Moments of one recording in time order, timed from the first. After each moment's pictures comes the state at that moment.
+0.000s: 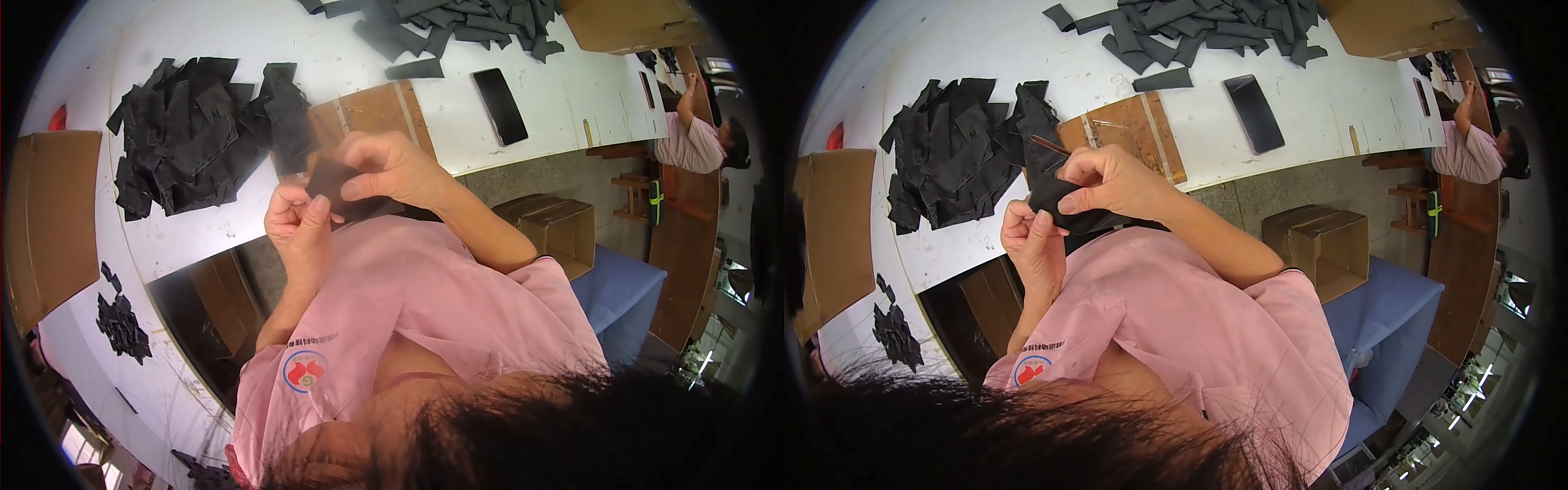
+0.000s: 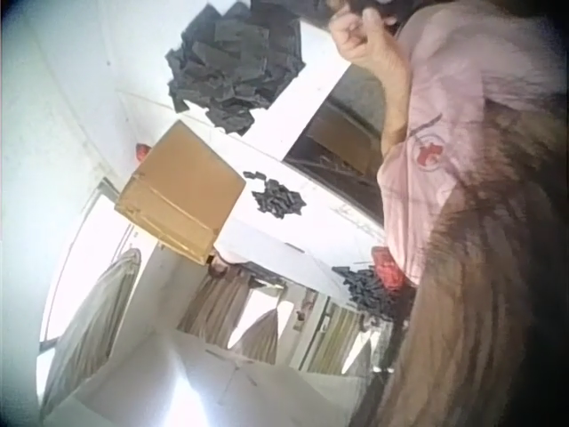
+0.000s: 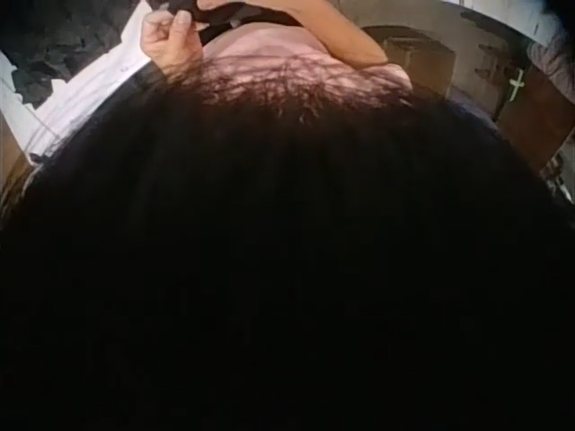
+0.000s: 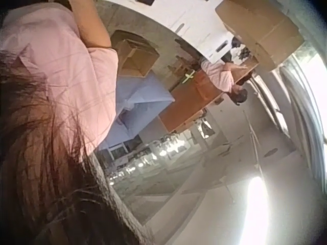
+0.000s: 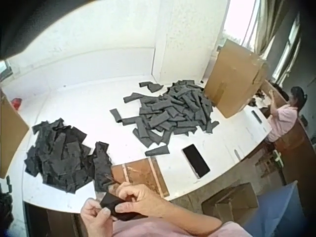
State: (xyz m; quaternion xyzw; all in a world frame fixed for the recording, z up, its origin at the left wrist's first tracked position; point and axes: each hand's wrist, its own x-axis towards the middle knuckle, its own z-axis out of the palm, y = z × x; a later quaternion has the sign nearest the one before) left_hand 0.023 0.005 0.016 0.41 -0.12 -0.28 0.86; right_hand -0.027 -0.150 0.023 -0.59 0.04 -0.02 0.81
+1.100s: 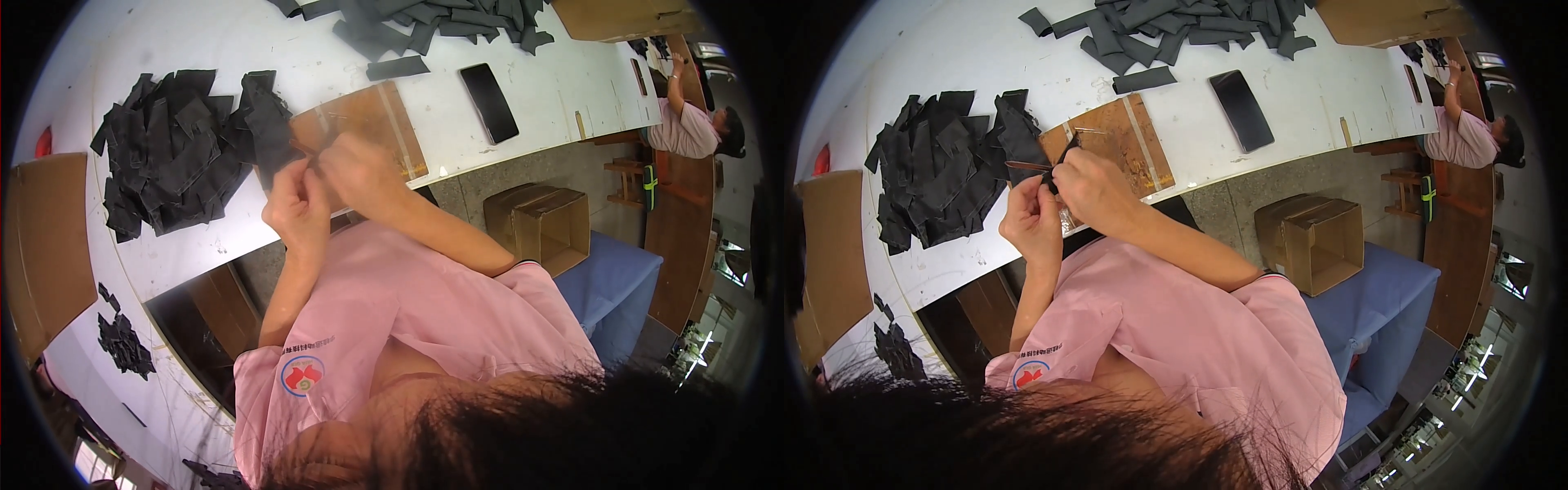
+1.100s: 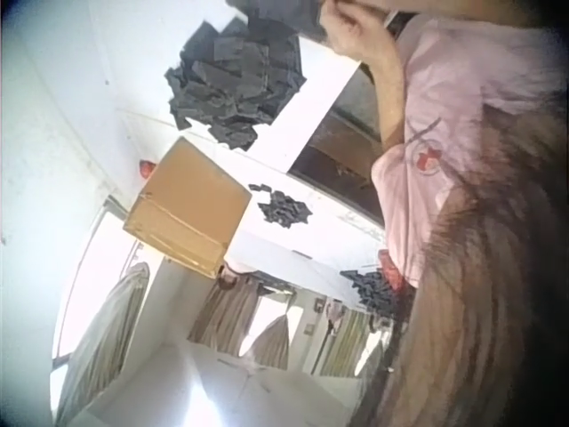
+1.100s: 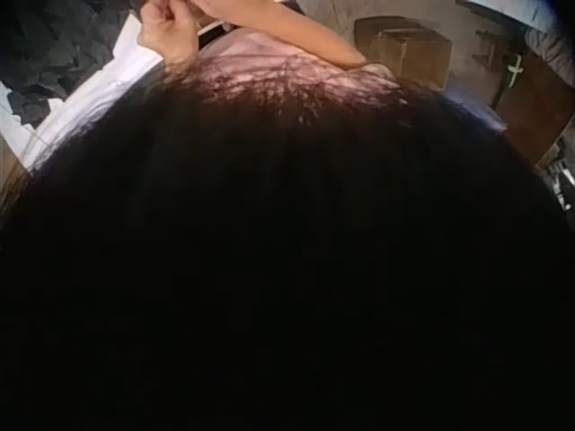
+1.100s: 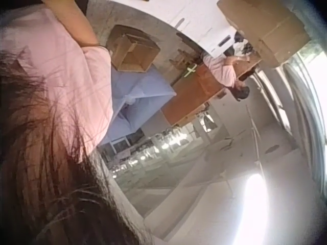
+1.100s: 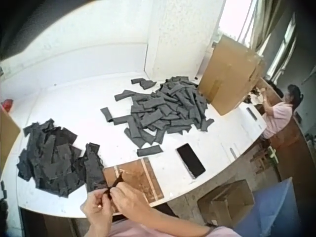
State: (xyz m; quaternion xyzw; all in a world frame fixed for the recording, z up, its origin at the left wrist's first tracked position) left_hand 0.044 -0.033 -0.022 0.79 -0.26 0.00 0.55; right_hand -0.009 -0.137 -0.006 -0.86 0.10 -0.29 0.40
